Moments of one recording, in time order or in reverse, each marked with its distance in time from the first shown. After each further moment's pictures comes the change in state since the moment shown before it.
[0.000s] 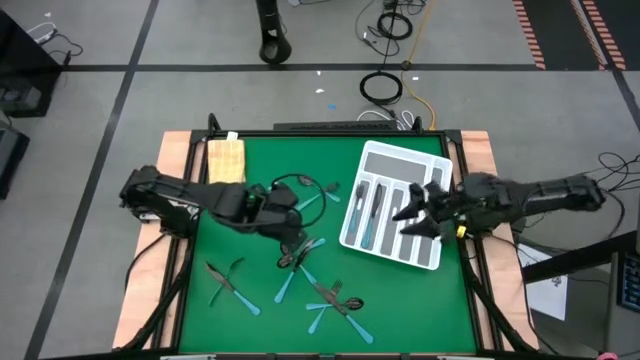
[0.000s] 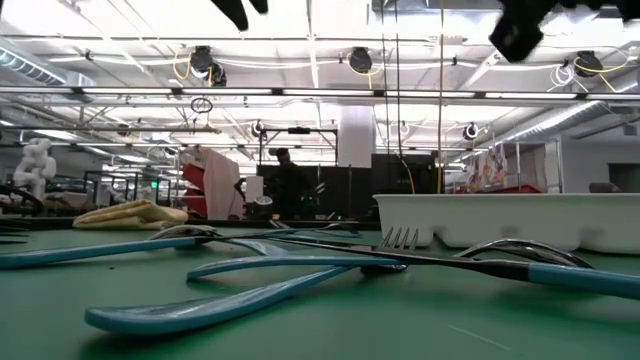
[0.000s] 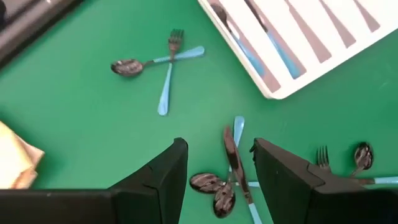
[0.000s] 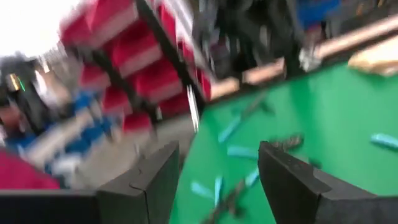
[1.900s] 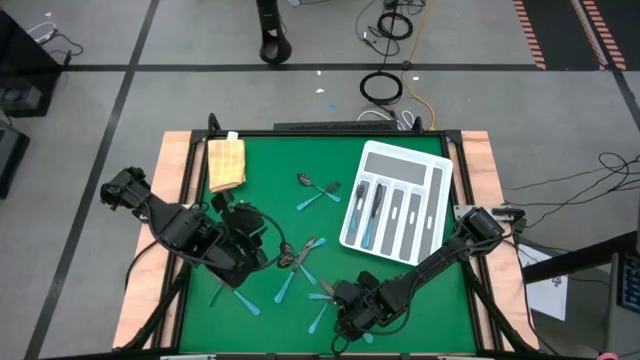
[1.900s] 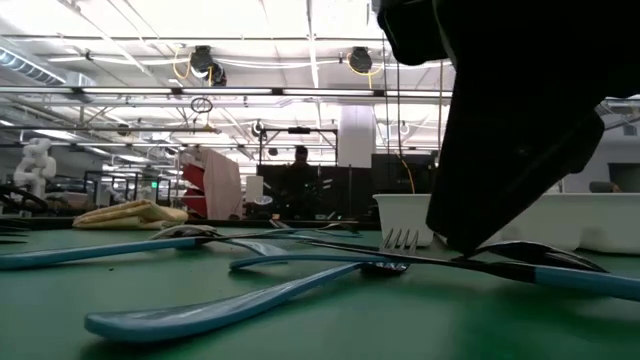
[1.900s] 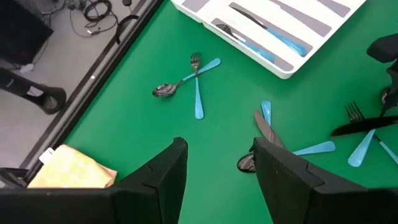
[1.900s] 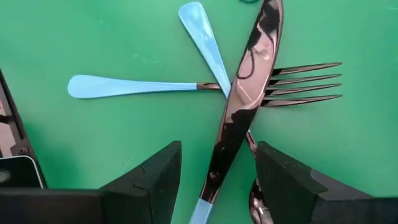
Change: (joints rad) left arm -0.277 -0.095 0.000 -0.248 -0.246 0.009; right arm 0.494 1.371 0.828 -0.427 0.517 0.690
